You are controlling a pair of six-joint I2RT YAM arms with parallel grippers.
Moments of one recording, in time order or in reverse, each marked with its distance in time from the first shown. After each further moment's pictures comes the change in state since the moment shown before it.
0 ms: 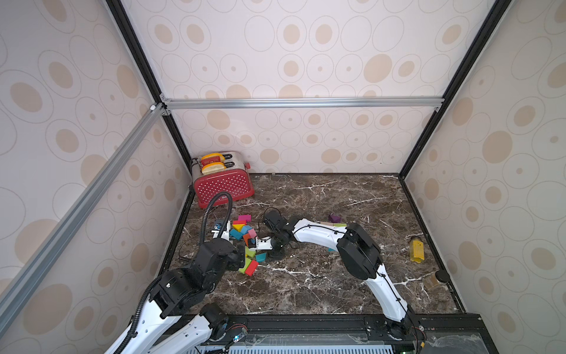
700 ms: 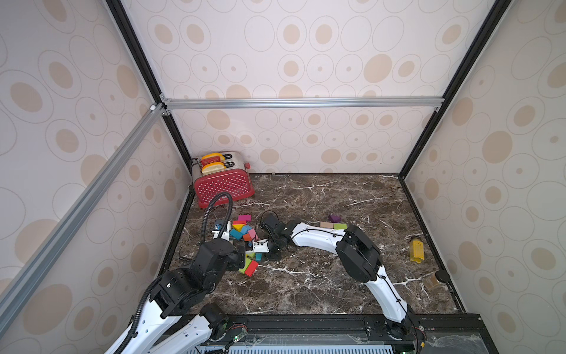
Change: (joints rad) left arm 0.000 -0.001 -0.005 0.000 0.002 0.000; right arm 0.022 -0.038 -0.079 0.102 0.055 0.015
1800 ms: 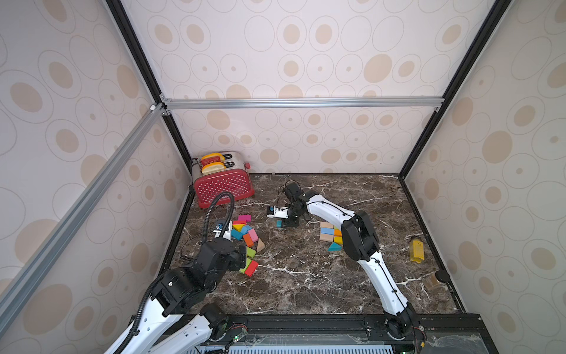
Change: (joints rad) left arm 0.000 0.017 0.000 0.000 0.010 0.000; right arm -0.303 0.237 0.459 -0.278 -0.019 -0.144
